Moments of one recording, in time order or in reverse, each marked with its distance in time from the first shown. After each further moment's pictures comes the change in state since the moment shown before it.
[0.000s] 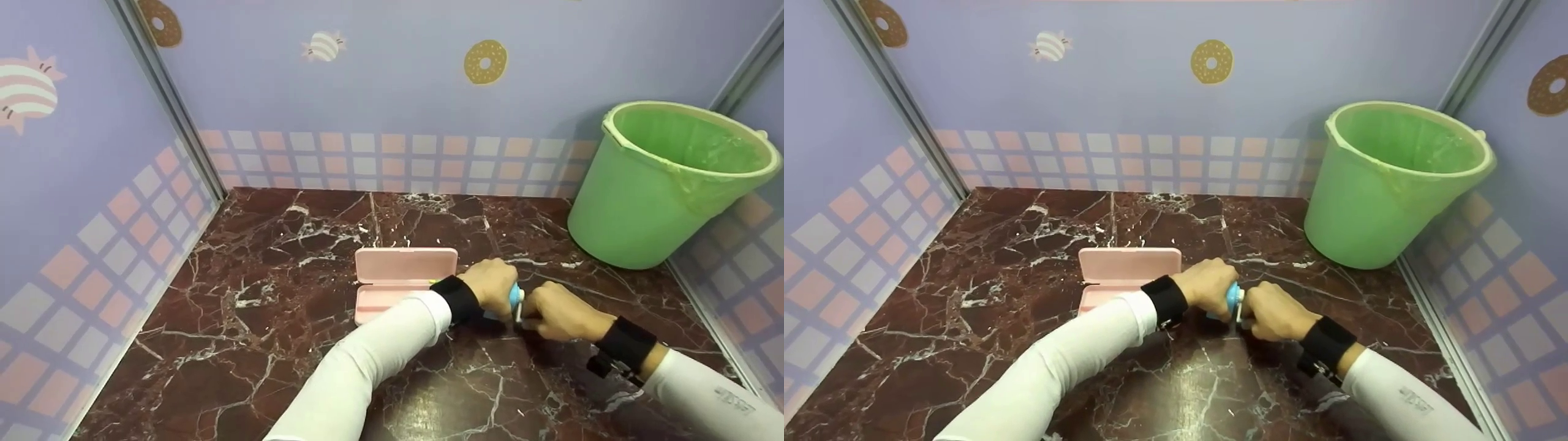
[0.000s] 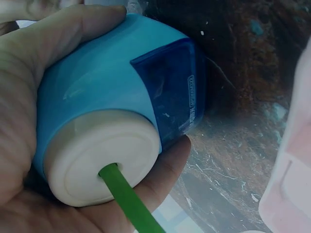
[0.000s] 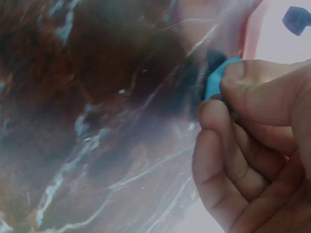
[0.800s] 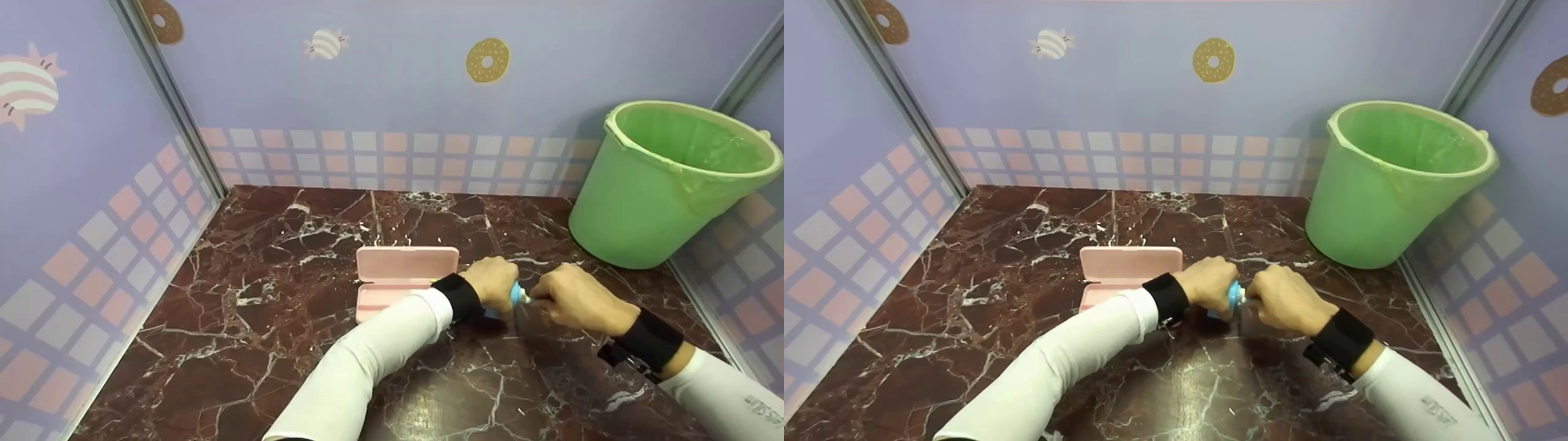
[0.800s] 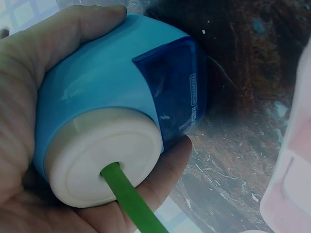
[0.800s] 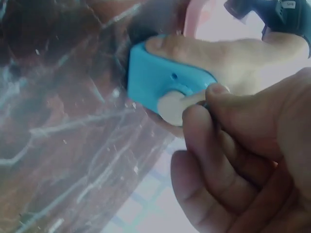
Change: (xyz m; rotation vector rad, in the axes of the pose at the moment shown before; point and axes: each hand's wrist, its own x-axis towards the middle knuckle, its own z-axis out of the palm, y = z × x) left_hand 0.002 0.001 -0.002 -0.001 -0.013 -0.025; right_hand 0.003 -0.025 -0.046 -0.124 0.039 0.079
